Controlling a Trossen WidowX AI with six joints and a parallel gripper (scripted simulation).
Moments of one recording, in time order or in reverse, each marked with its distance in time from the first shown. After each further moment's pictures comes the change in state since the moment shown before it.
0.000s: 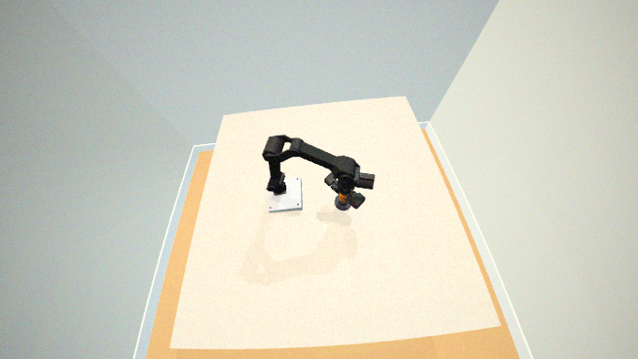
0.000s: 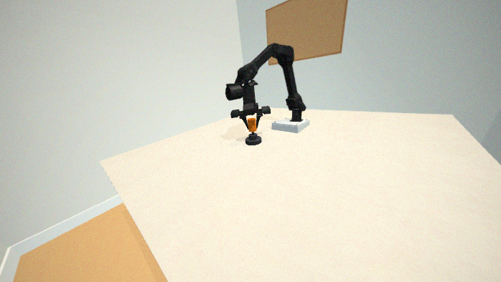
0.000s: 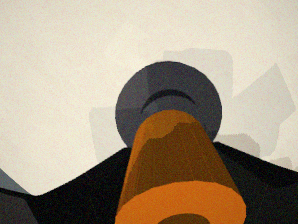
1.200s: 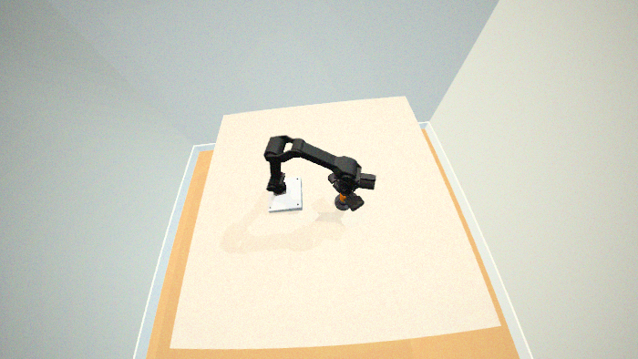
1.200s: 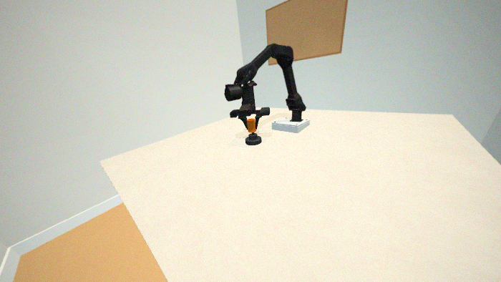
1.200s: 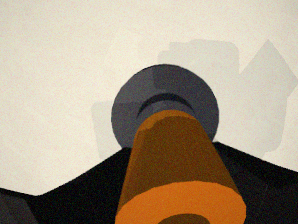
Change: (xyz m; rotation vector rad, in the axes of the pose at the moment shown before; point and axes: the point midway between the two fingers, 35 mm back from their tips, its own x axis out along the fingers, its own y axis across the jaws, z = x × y) arm 0.002 -0.003 0.002 0.206 0.002 0.002
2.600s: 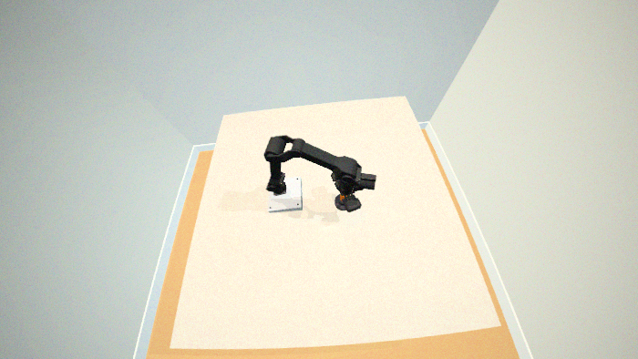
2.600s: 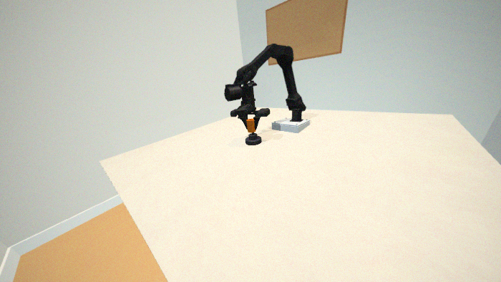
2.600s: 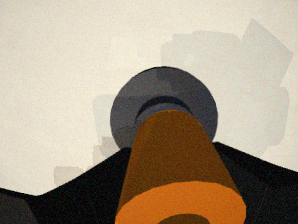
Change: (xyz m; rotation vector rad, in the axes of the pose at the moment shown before) arm 0.001 -0.001 0.001 0.210 -0.003 -0.002
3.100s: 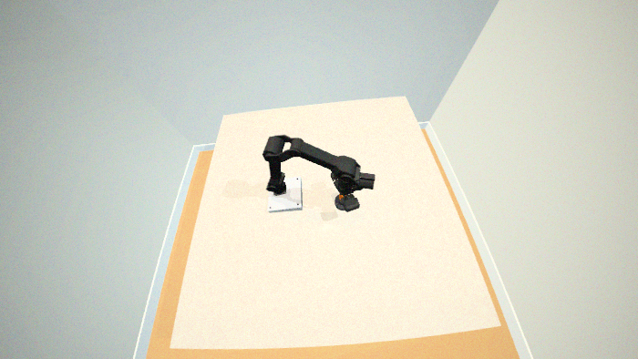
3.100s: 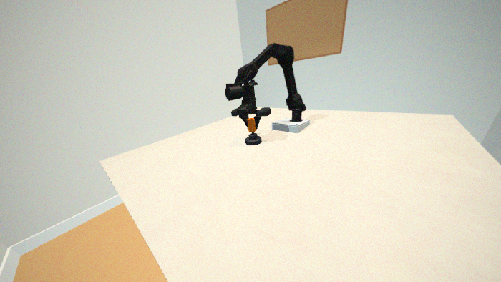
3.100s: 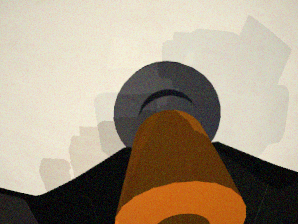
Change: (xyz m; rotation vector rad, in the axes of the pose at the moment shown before) arm -0.003 0.003 -0.004 0.031 0.002 0.001
